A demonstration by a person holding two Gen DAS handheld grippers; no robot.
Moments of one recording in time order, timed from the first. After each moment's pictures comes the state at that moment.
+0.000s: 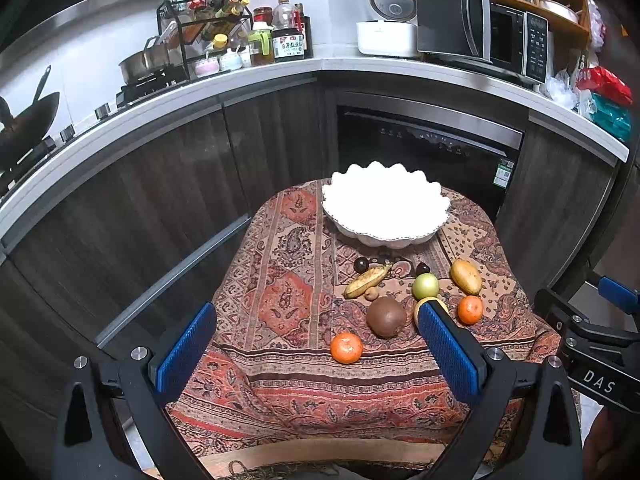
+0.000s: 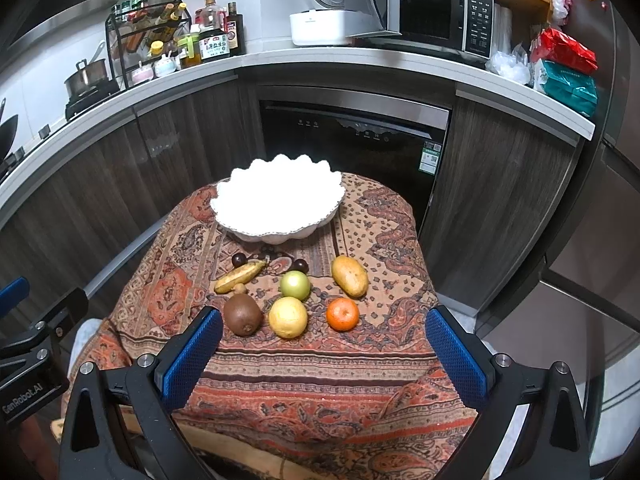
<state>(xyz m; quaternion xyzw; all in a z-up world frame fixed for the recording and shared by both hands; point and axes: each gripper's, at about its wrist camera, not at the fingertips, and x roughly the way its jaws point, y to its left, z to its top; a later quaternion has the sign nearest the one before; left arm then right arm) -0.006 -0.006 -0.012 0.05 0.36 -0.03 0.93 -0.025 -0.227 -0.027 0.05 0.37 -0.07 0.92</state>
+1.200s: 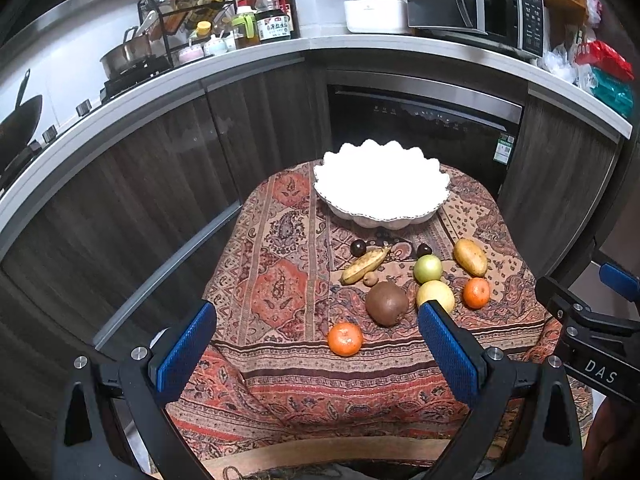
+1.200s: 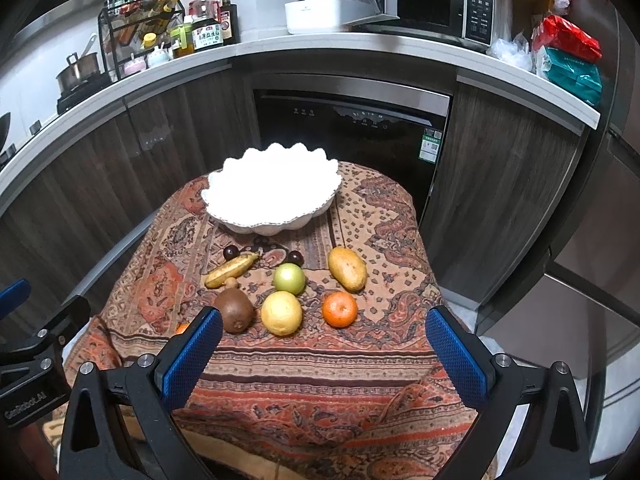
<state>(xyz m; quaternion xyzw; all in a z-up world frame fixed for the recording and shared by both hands) 0.015 -0.016 -0.029 0.07 0.38 -0.04 0.92 -0.009 -0.232 -0.051 0.05 0.39 -0.08 0.92</state>
